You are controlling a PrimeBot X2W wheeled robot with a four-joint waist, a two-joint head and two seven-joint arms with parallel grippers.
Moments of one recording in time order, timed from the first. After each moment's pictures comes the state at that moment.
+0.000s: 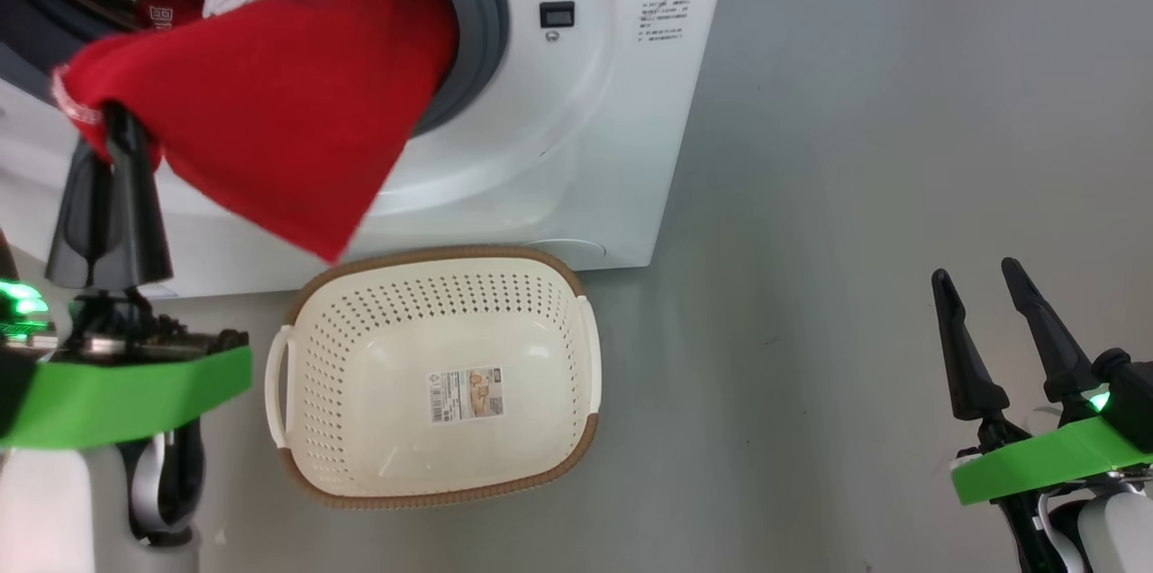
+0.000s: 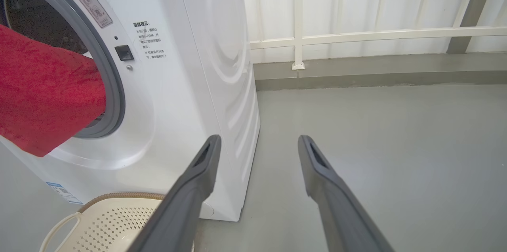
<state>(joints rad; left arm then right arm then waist) -0.42 0.09 0.12 -0.03 -0.22 -0.12 -0.25 -0.10 -0.19 -0.01 0.16 0.41 0.12 -0.26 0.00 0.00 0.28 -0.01</state>
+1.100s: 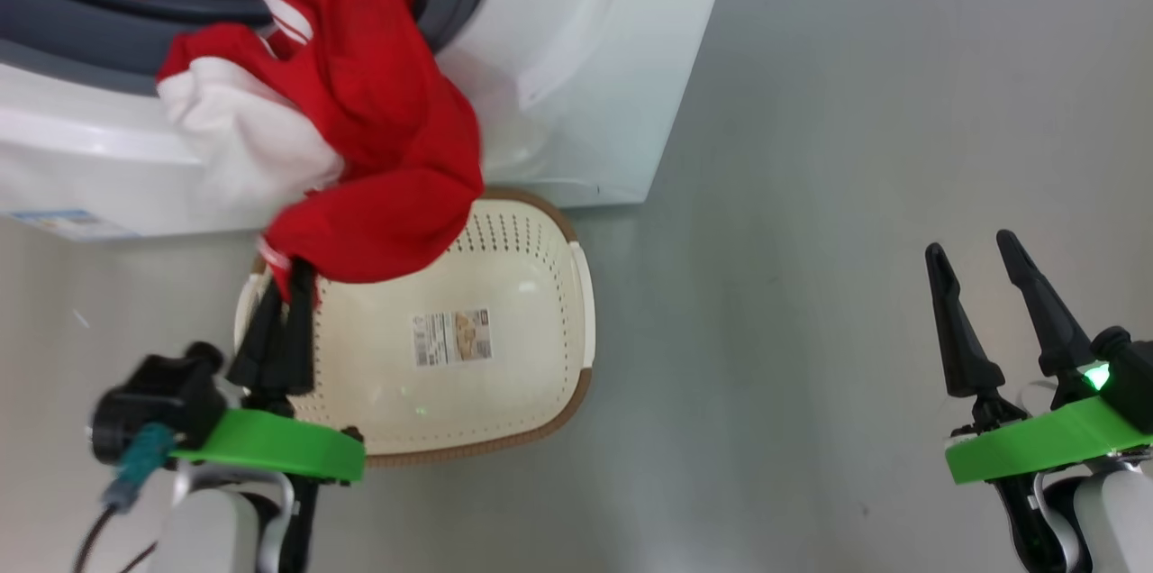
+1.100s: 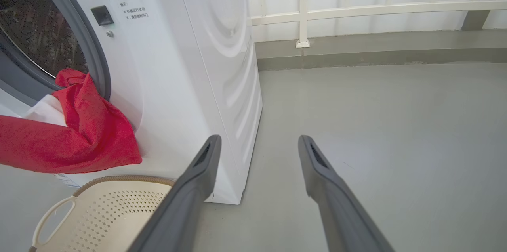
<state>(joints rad) -0.33 0.04 0.02 0.26 -0.22 -0.12 -0.26 -0.13 -0.19 0.01 0.13 0.41 0.12 -0.26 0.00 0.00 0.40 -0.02</state>
